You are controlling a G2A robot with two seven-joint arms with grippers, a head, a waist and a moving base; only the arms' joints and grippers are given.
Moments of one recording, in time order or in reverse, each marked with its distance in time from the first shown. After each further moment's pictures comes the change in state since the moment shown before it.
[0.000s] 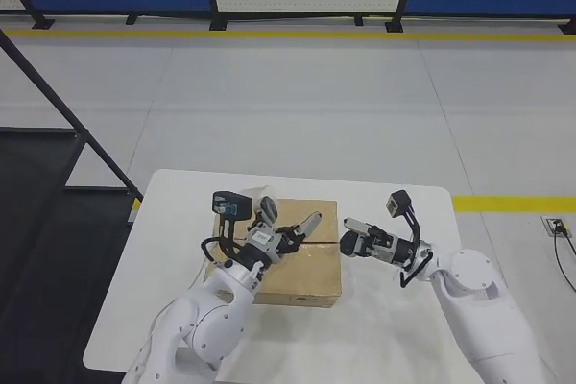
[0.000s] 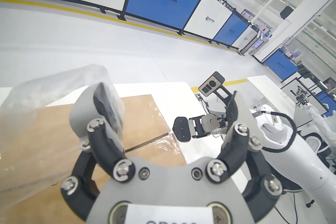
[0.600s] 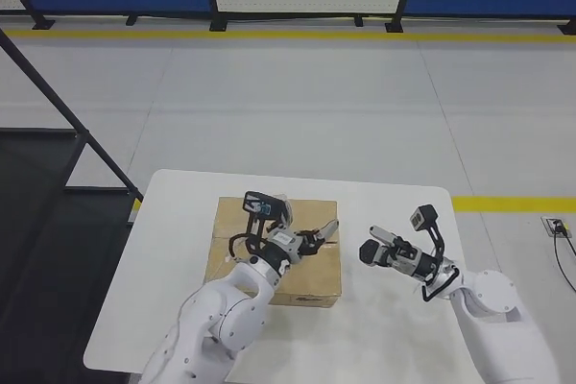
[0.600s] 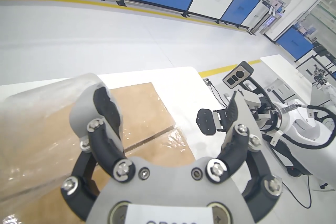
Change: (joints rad) left arm -0.088 -0.031 0.102 0.136 0.077 0.011 -0.021; right arm -0.114 0.032 0.099 -0.033 0.056 -0.030 0.000
